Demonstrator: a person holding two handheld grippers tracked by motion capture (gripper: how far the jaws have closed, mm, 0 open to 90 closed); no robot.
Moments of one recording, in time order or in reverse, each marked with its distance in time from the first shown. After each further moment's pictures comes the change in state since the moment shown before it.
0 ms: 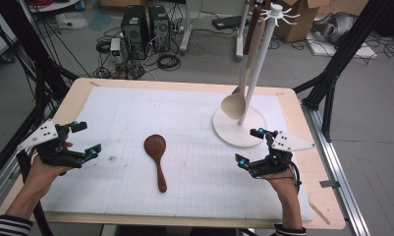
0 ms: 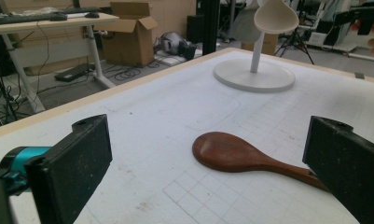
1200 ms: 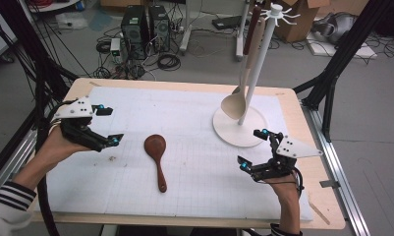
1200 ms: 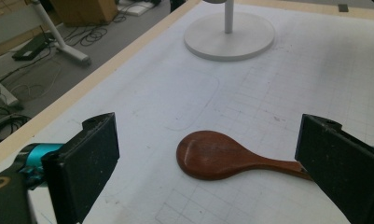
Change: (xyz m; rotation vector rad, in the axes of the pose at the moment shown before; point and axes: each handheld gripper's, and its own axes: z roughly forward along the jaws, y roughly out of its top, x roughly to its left) left arm -0.012 0.077 0.062 0.276 -0.133 0.169; right arm 0.011 0.004 -0.012 -0.058 -0.020 -0.023
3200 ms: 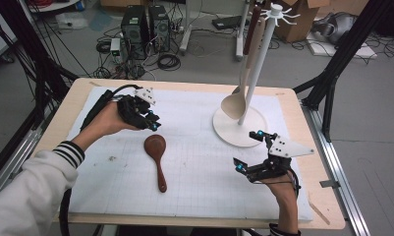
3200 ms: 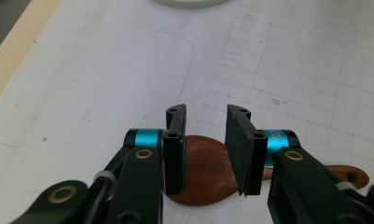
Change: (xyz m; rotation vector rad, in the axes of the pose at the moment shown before) left arm 0.007 0.063 0.118 0.419 -0.195 0.112; right arm 0.003 -0.003 0.009 0.066 0.007 -0.015
